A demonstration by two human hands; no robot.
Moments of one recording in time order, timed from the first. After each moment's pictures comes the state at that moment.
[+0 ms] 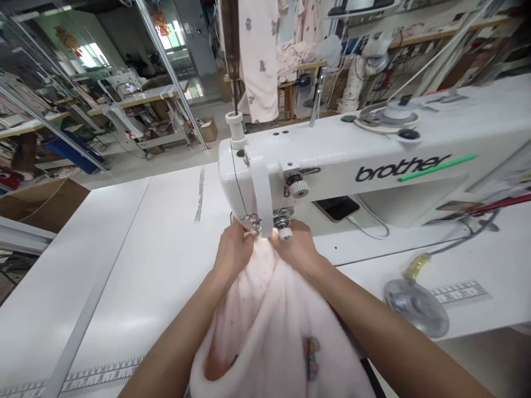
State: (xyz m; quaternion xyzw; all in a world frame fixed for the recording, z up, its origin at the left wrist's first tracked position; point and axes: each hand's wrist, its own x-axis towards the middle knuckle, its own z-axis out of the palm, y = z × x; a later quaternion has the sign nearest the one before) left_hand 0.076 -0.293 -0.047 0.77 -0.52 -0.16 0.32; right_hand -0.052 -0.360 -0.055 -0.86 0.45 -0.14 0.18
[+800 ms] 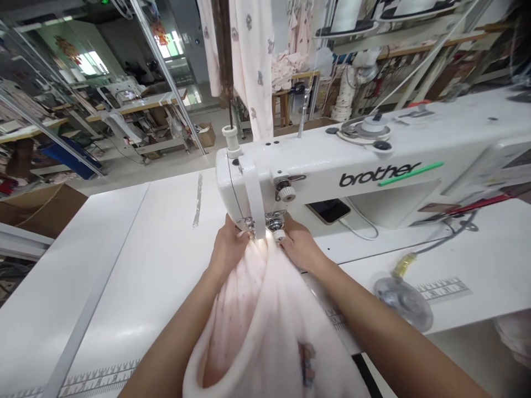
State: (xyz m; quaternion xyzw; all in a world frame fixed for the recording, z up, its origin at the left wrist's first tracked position) left_hand 0.083 -0.295 -0.048 0.74 -0.50 -0.19 0.40; right_hand -0.080 -0.367 -0.055 -0.82 0.33 -0.28 0.36
